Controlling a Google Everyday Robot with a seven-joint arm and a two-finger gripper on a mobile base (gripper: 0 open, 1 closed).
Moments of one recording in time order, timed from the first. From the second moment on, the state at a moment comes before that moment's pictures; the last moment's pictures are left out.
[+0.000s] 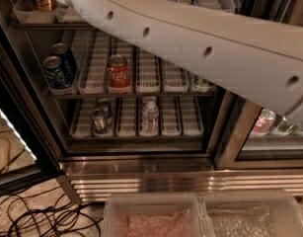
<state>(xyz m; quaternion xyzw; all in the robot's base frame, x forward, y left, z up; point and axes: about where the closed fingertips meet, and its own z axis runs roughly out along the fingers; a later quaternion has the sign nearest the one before) 0.691 0.205 1.115 -0.29 0.68 0.19 0.65</state>
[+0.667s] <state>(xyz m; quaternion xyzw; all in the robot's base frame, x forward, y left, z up) 0.675 0.184 1.116 -0.26 0.69 0.19 0.65</state>
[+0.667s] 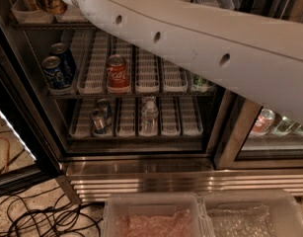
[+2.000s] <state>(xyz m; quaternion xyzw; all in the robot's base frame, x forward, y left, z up) 0.551 0.113 1.045 -0.21 0.82 0.15 0.51</state>
